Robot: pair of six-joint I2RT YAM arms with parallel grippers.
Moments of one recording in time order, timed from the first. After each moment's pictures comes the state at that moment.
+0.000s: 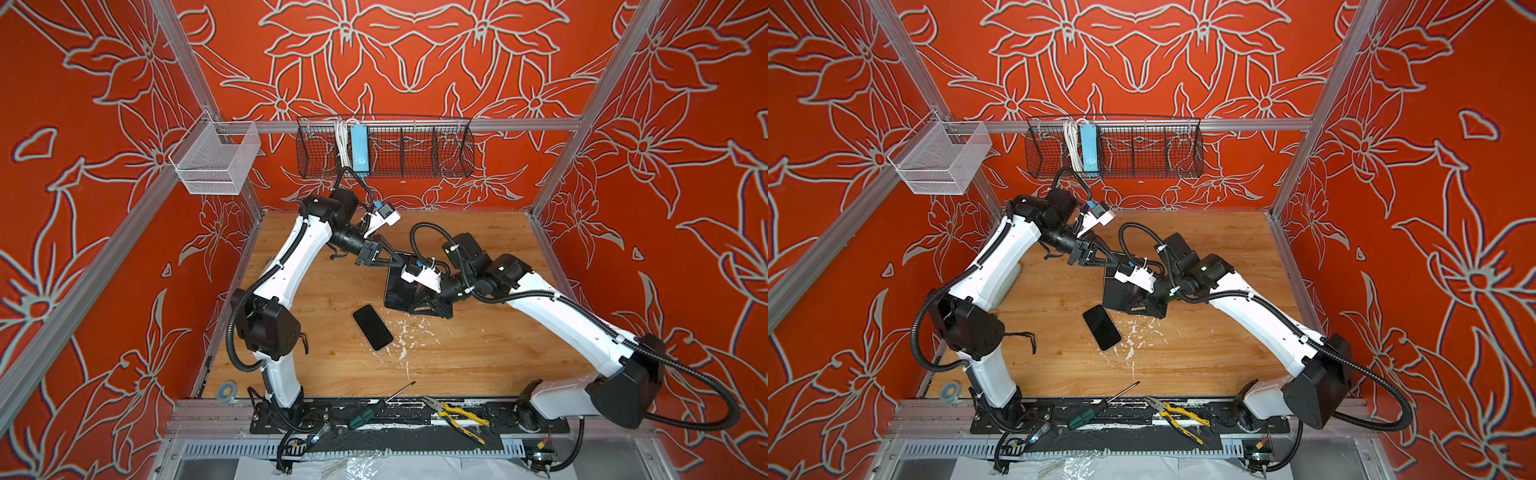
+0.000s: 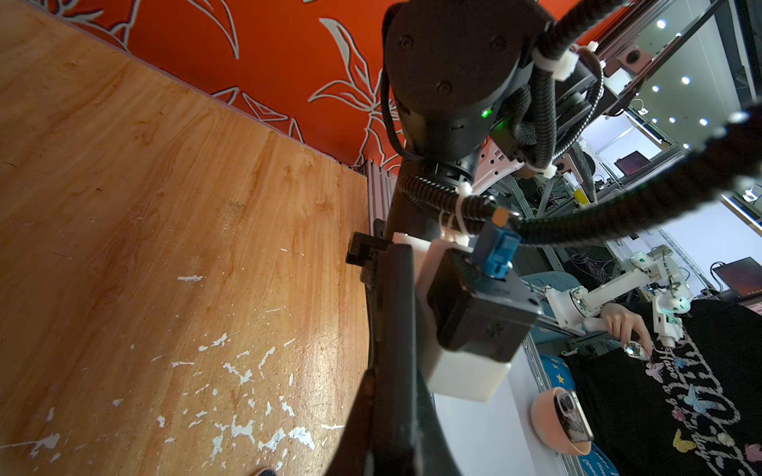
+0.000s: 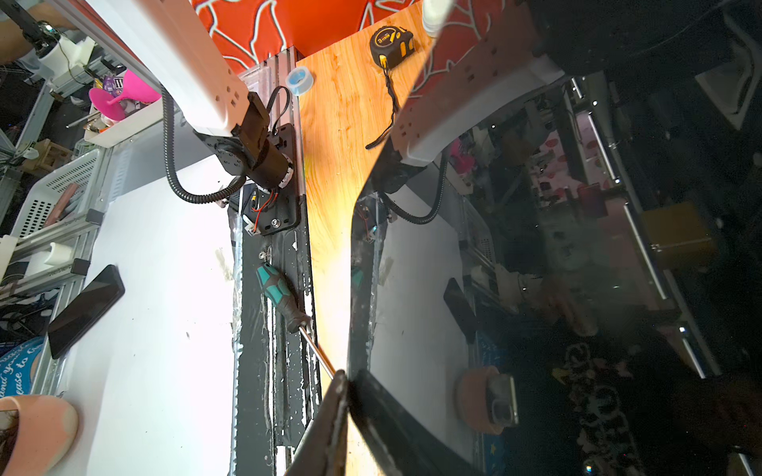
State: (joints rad) left arm -0.30 1.83 1.98 -1.53 1.27 0.75; right arm 0.68 1.39 1.31 -0.88 -0.69 -0.34
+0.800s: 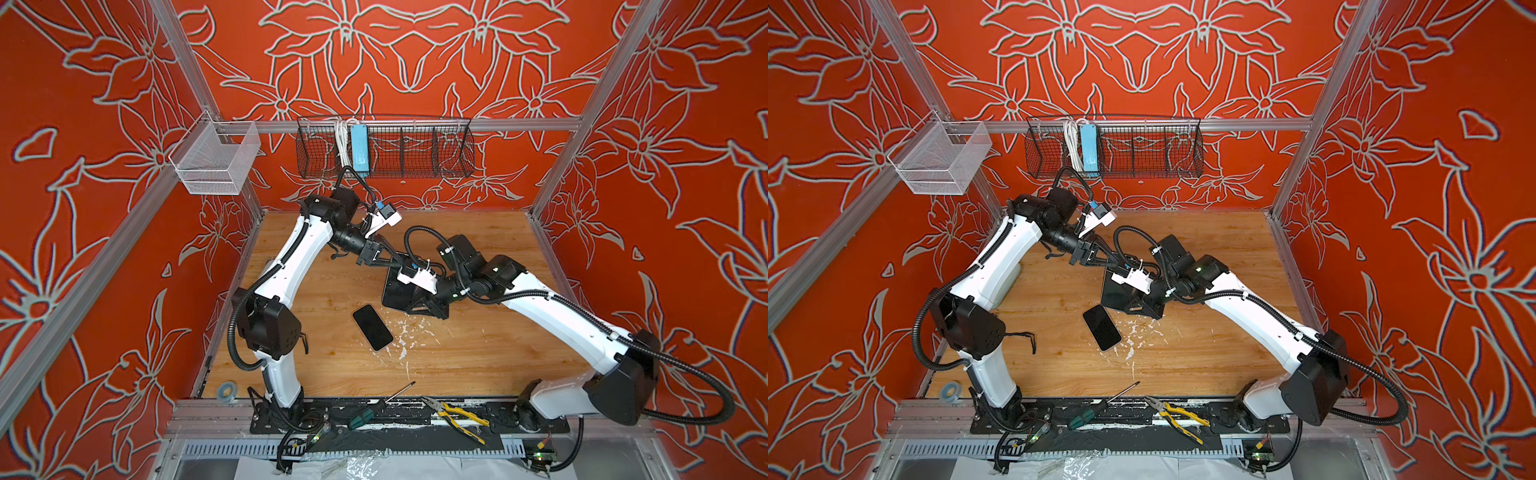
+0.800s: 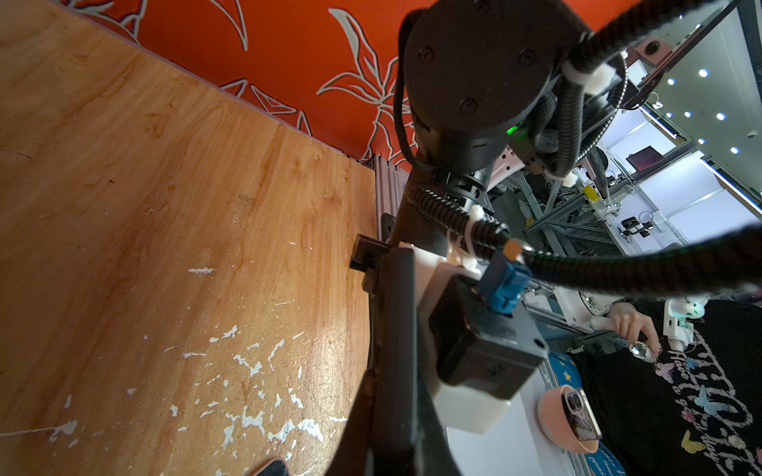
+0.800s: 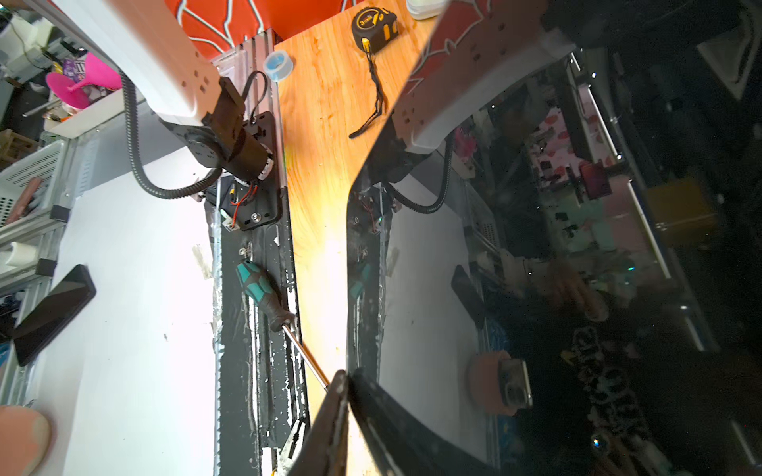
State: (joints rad) left arm -0.30 1.84 1.98 -1.49 1.24 0.73; right arm 0.71 1.41 1.31 -0.85 -0.61 -0.33
